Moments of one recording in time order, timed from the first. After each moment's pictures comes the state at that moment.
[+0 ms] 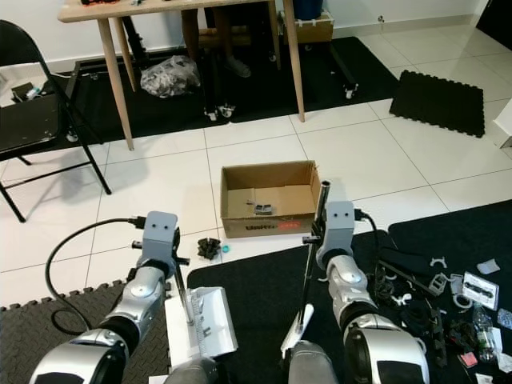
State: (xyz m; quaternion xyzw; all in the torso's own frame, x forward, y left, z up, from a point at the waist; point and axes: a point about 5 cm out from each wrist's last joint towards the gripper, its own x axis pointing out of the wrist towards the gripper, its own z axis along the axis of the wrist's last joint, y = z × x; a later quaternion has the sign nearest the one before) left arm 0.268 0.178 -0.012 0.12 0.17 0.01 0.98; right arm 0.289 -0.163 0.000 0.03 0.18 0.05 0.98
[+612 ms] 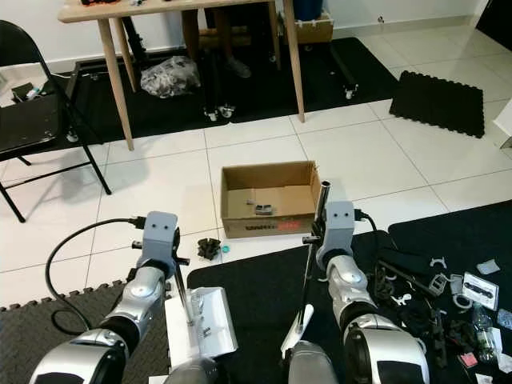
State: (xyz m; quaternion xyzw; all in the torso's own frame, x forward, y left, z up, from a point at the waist) left arm 0.268 0.179 -0.012 0.12 0.17 0.01 0.98; right arm 0.289 -0.163 -0.001 0.03 0.18 0.05 0.98
